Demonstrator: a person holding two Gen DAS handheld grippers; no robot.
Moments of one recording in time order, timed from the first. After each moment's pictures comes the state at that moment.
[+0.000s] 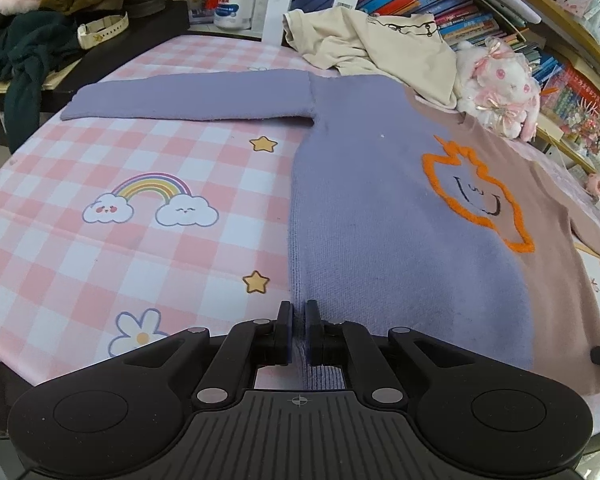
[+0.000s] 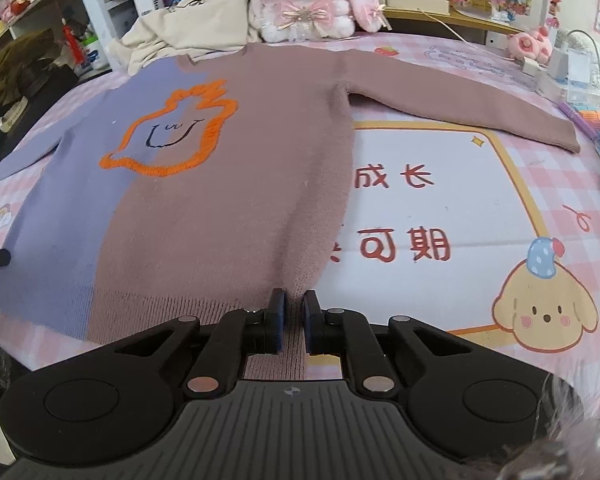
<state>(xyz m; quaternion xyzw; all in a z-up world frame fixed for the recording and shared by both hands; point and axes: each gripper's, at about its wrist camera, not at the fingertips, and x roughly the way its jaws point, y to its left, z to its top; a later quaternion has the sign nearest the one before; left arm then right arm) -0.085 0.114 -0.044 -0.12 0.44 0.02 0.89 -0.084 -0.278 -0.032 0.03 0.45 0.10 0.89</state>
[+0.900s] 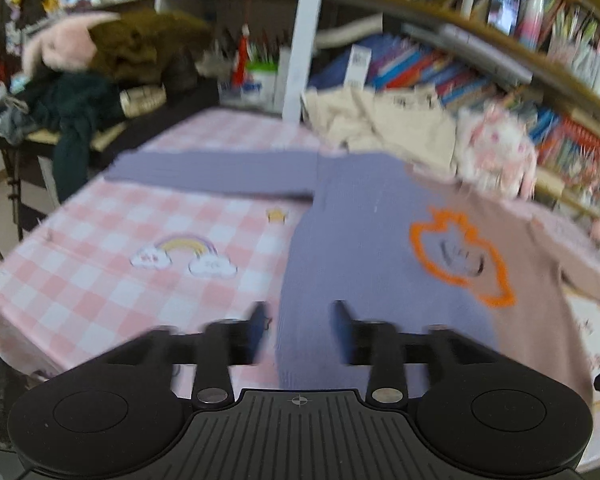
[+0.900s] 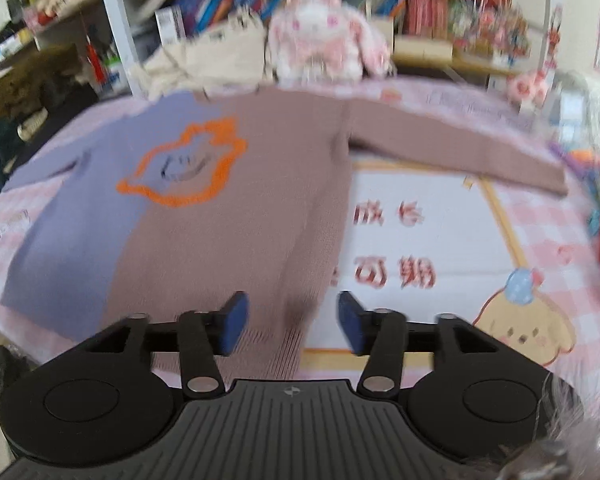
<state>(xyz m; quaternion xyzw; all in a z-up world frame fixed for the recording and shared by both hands) -0.134 0.085 0.006 -0.11 0.33 0.08 0.93 -0.109 -0.287 -0.005 0.01 0.38 0.10 0.92</state>
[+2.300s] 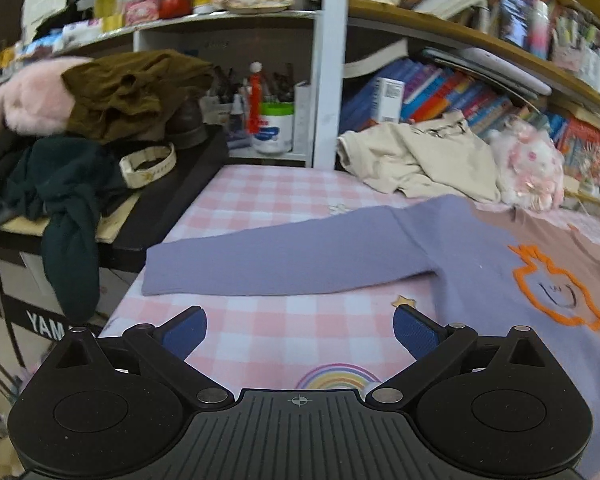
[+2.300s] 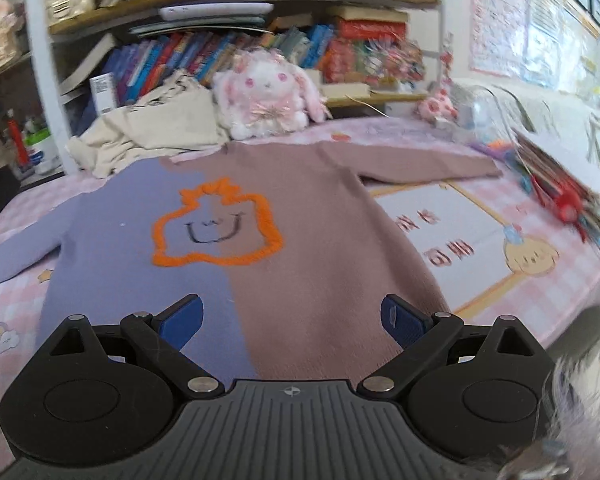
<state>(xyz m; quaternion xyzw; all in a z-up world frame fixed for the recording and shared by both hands) -0.049 0.243 -0.010 -0.04 0.30 0.02 0.95 -0.126 -0.106 0.013 0.06 0.32 -0.11 0.94</state>
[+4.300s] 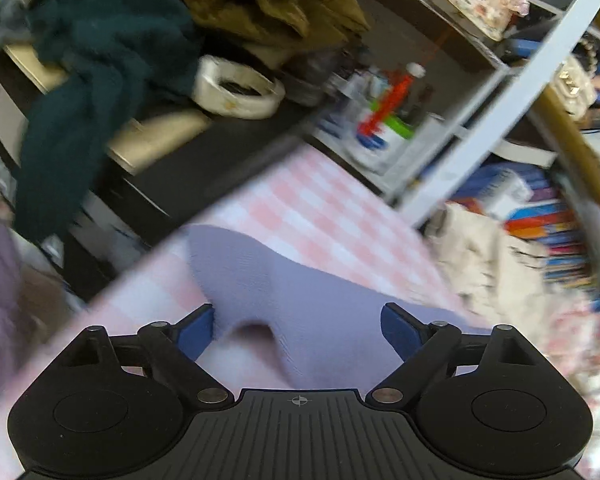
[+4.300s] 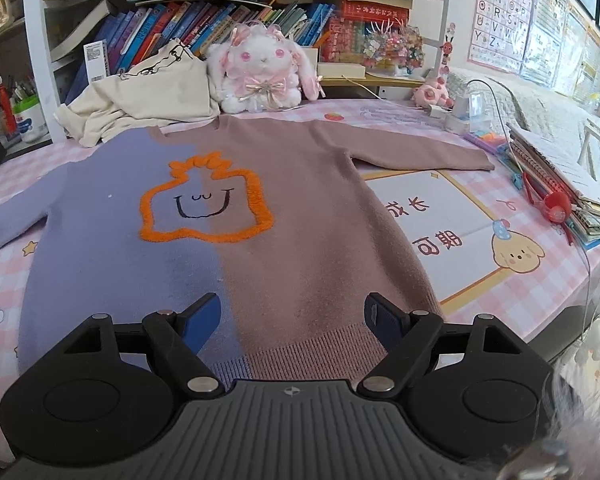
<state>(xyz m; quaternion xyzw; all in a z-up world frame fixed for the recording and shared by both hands) 0.055 0.358 -0.060 -0.33 0.30 0.04 0.90 -0.119 -0.106 0.014 0.04 0.36 -0.14 0.92</state>
